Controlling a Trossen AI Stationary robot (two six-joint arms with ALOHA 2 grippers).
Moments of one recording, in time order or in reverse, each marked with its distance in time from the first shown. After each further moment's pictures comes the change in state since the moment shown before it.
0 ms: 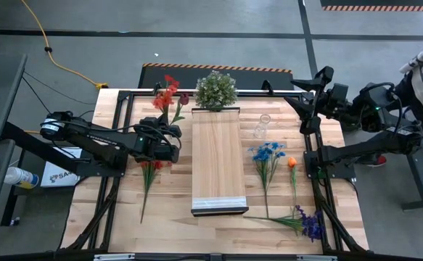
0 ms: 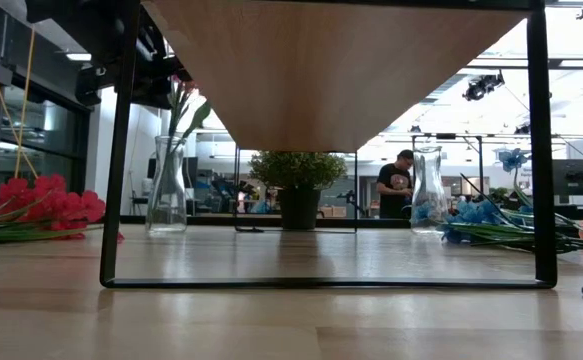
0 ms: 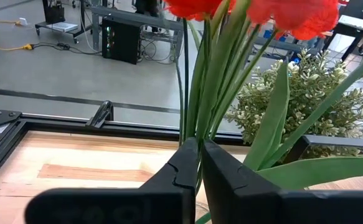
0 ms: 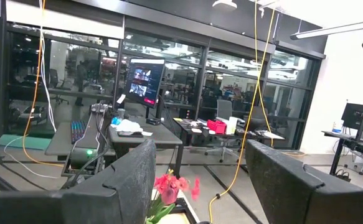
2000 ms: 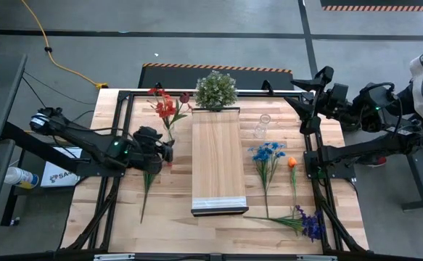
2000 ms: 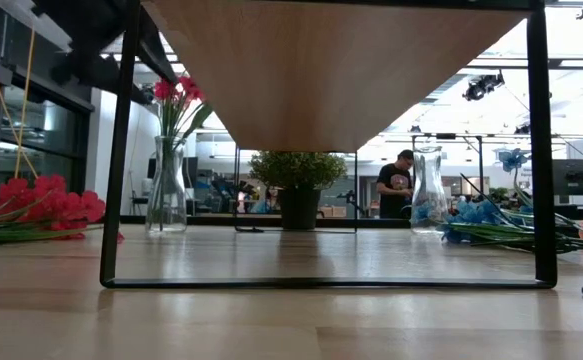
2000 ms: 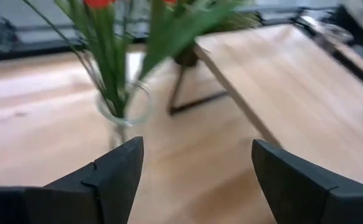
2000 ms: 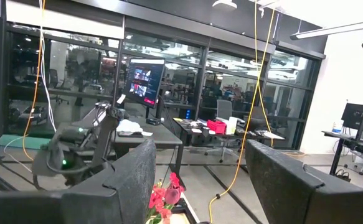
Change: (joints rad) left arm -0.234 -0.241 0.000 -0.010 0.415 0.227; right arm 0.000 0.000 0.000 0.001 0.000 0.000
